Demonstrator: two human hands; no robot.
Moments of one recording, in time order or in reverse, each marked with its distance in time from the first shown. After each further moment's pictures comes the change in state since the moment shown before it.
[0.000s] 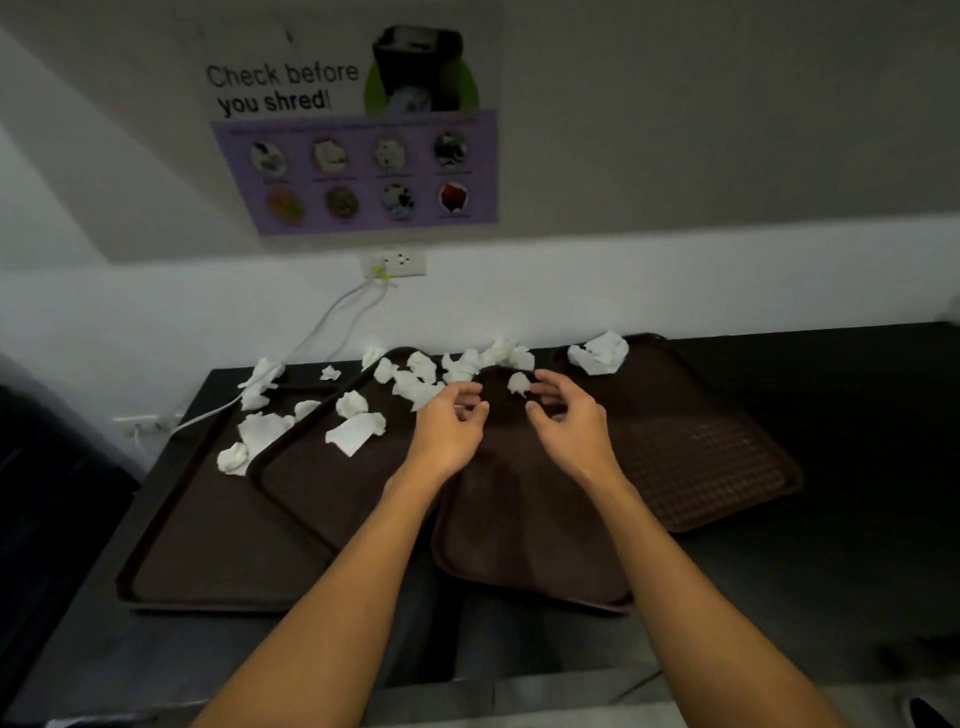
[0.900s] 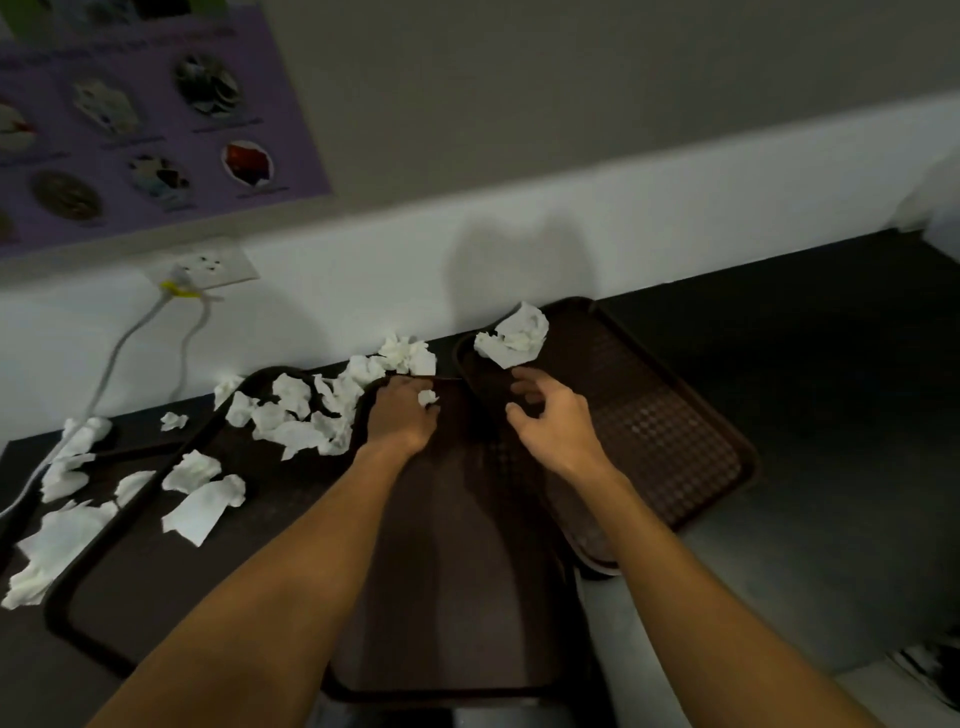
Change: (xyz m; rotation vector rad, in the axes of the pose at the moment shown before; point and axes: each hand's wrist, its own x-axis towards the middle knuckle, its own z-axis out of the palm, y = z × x) left_hand 0.178 -0.069 0.161 0.569 -0.232 0.036; right_hand 0.105 0.127 -0.065 -0.095 -0.054 0.236
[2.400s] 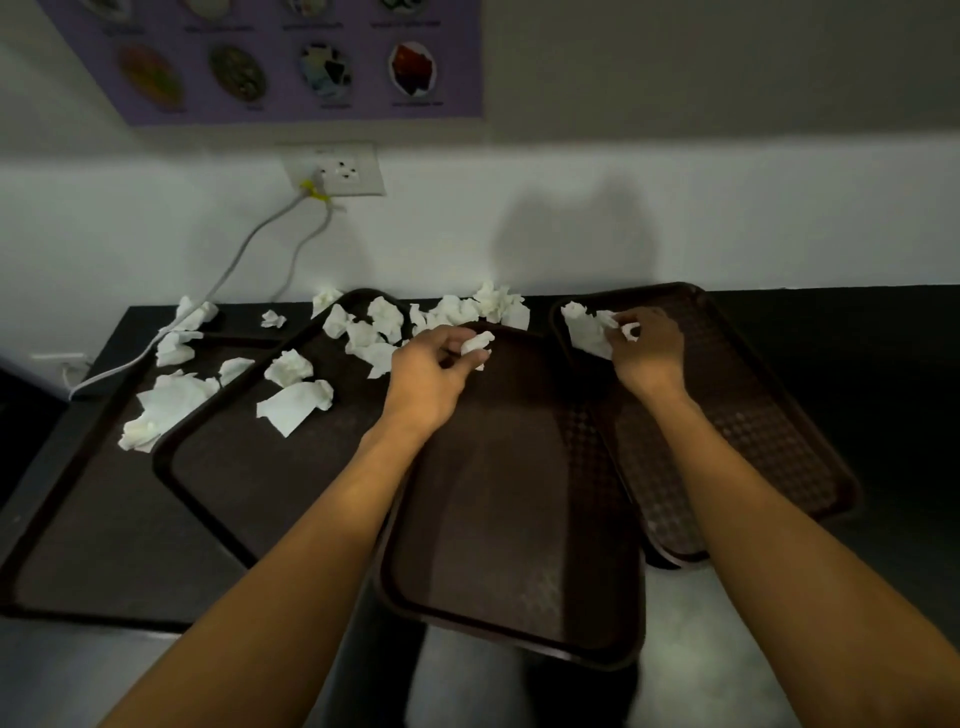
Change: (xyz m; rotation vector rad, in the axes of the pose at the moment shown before) left_hand -0.091 -0.020 -0.079 -0.507 0.305 -0.030; right_hand 0.077 0.003 0.024 -0.245 0.162 -0.090
